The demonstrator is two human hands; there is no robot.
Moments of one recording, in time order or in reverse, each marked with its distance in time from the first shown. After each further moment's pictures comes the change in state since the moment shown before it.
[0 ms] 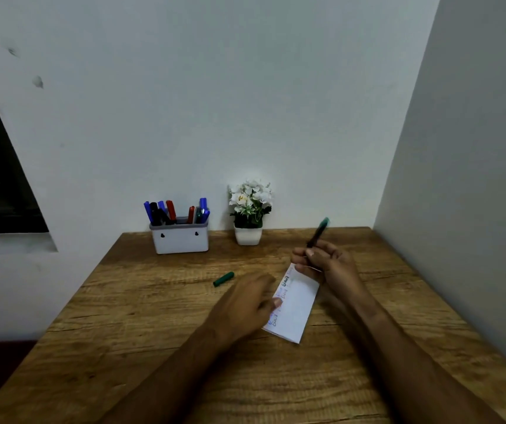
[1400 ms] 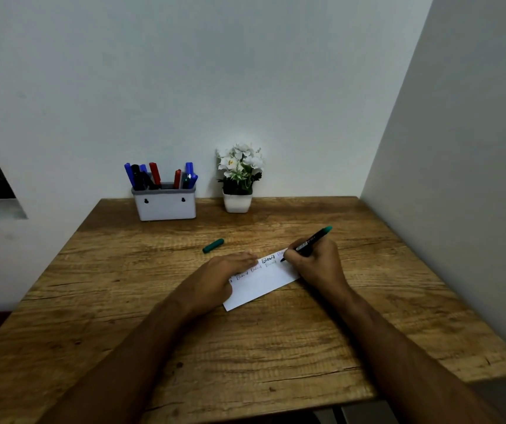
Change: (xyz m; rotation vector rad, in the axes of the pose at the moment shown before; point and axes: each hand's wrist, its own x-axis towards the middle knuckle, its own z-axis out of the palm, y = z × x) left_hand -0.023 -0.046 -0.003 -0.135 -0.186 0.010; right_hand -0.032 0.029 -0.002 -0.928 0.087 -0.254
